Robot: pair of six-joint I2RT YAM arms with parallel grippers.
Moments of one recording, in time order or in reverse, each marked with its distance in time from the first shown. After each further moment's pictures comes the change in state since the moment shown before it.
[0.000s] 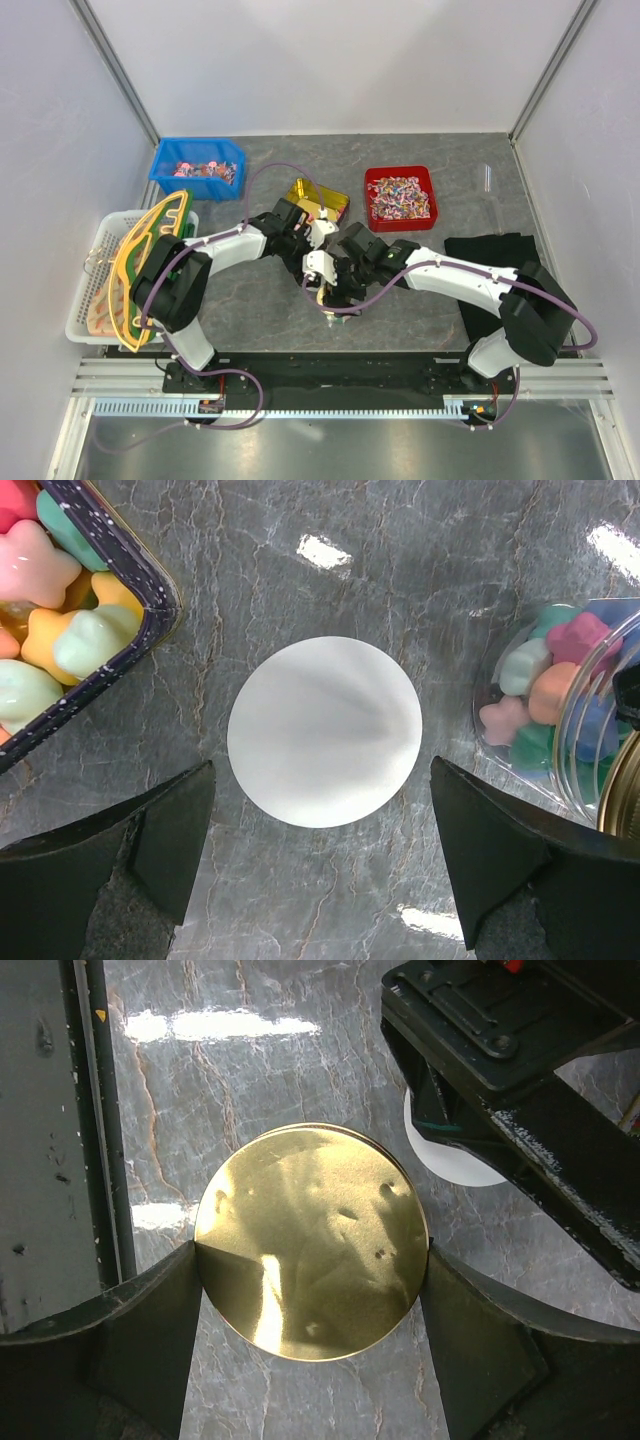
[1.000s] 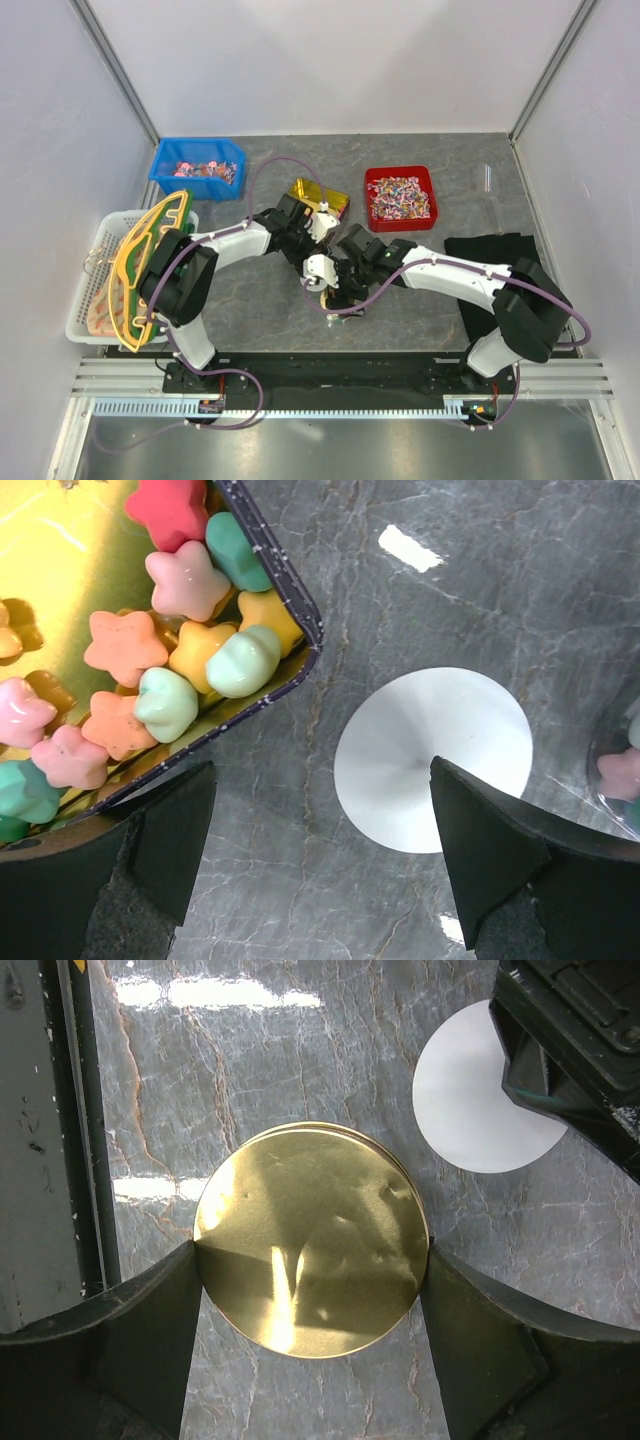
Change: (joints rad) left arm -0.001 0.050 0.046 0.048 -0.183 0.000; right arm -0.009 0.030 0.000 -0.035 0.015 -0.069
